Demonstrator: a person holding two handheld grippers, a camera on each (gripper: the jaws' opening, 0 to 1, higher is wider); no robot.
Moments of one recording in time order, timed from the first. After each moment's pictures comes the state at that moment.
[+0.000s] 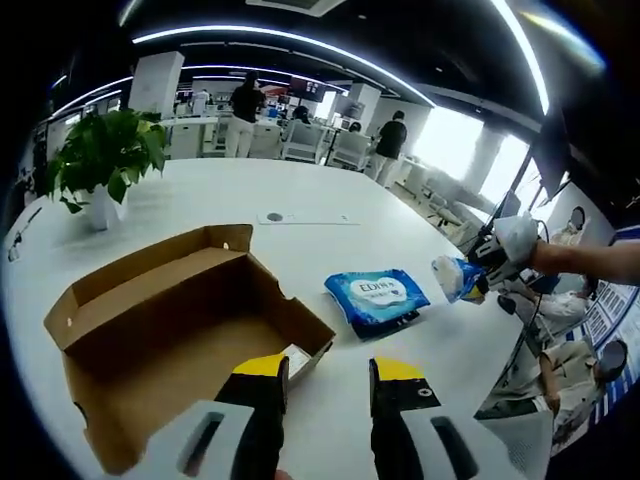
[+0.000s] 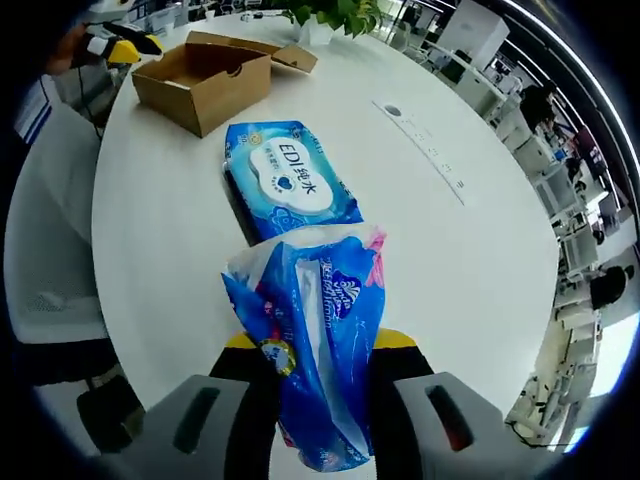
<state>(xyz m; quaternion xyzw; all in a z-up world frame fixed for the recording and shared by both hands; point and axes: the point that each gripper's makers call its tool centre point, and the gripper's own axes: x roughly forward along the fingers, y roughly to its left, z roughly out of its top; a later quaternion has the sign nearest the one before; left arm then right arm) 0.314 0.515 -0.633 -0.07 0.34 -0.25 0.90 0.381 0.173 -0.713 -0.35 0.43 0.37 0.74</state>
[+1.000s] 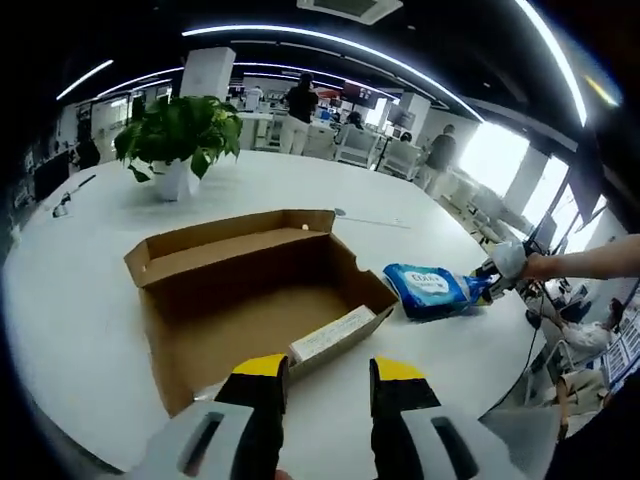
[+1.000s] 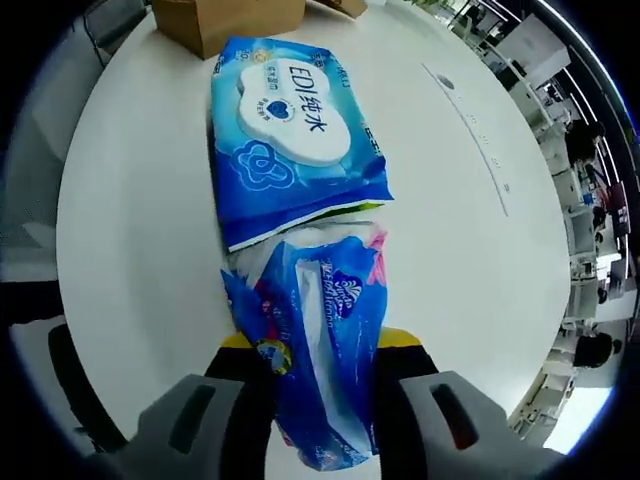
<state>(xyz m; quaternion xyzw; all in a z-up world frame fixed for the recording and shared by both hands) 0.260 0.608 -0.632 -0.09 0.35 -0.13 0.92 0.420 0.171 -0.783 -0.45 0.45 0.41 0.65</state>
